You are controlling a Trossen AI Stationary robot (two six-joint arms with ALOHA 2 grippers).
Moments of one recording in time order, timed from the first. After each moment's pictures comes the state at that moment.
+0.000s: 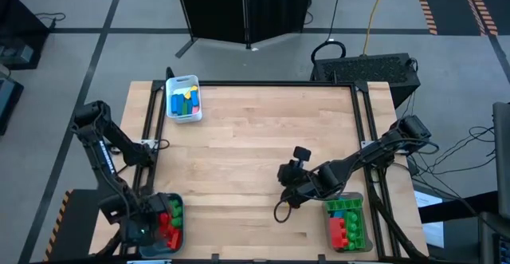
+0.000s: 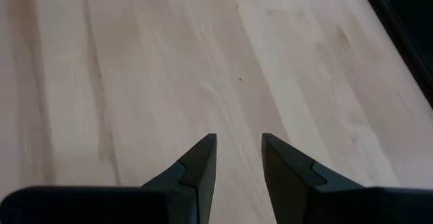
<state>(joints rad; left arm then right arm) -1.15 1.36 0.98 -1.00 -0.07 -1.51 0.46 1.66 1.17 -0.63 0.66 0.56</state>
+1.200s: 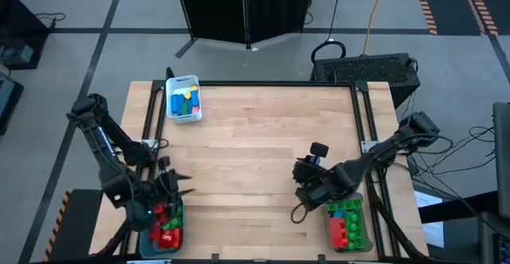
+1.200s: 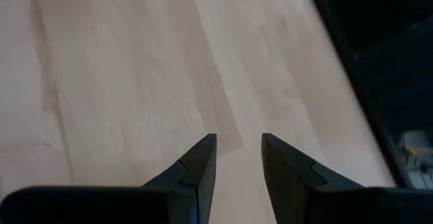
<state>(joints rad) -1.02 1.23 0.98 -1.03 -0.85 -1.04 0.53 1.57 1.17 -0.95 0.77 0.69</state>
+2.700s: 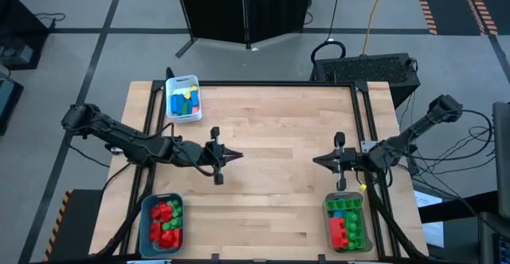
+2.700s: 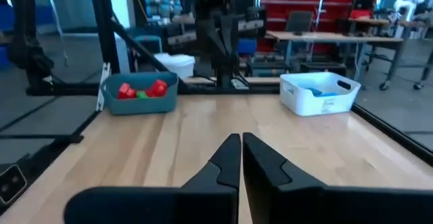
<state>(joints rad) -0.27 1.24 0.68 0.26 -0.39 0.06 0.60 0.62 0.22 0.34 0.66 0.08</state>
